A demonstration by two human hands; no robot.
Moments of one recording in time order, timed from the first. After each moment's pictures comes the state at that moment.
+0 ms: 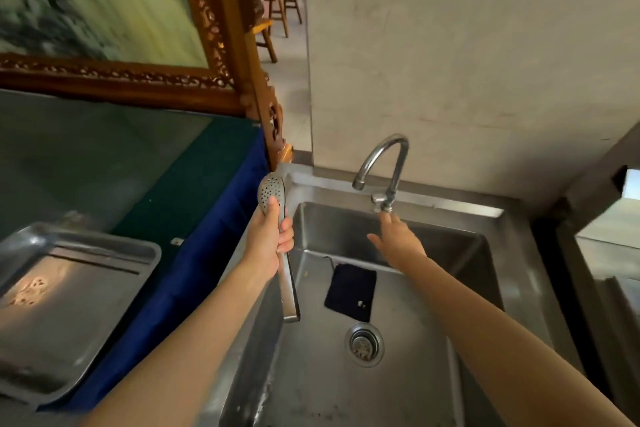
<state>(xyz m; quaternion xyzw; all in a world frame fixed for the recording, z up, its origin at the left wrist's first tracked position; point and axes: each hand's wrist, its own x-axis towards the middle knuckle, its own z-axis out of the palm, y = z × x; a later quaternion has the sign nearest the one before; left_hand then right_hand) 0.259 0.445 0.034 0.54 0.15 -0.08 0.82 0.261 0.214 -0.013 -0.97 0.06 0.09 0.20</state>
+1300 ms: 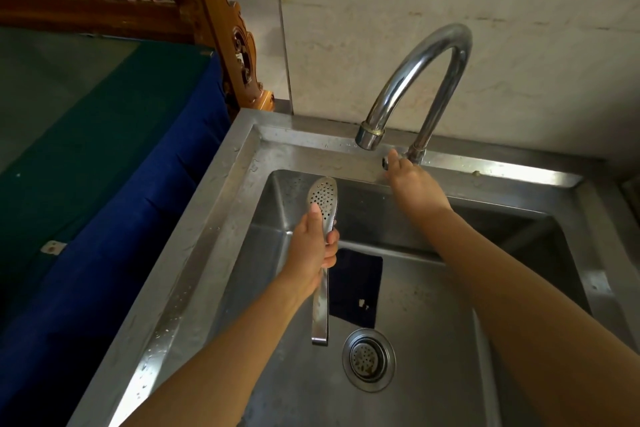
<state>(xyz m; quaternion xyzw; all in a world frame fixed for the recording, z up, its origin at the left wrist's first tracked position) 0.341 0.354 -0.151 0.58 0.13 -0.20 0.78 0.393 0.169 -0.128 -1.00 -0.03 0.02 0.01</state>
